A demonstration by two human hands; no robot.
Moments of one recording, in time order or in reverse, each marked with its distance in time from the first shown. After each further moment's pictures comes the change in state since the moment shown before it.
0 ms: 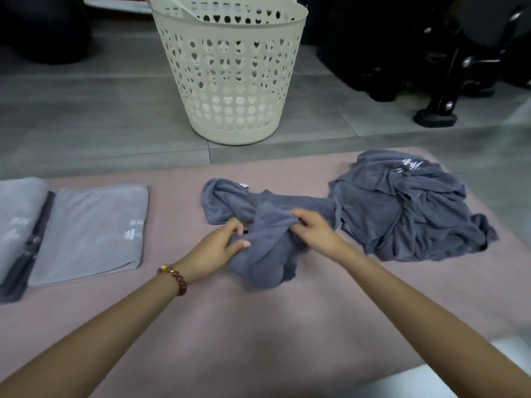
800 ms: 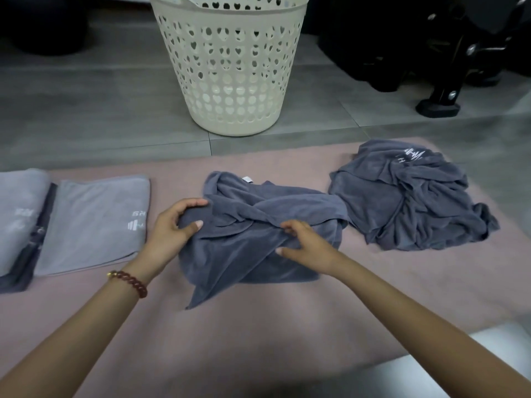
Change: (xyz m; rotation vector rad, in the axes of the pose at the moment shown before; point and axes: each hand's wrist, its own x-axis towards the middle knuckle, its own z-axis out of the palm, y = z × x) left_hand -0.038 -0.008 -0.043 -0.347 0.375 -0.057; right_hand -0.038 0.006 0.021 -0.156 -0.231 0.161
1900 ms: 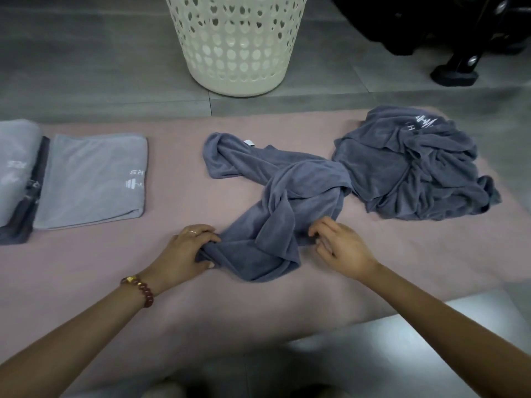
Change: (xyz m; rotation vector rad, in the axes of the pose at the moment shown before) left_hand -0.076 -0.082 0.016 0.701 -0.408 0.084; right_hand -0.056 0.076 0.011 -0.469 0.216 -0.377
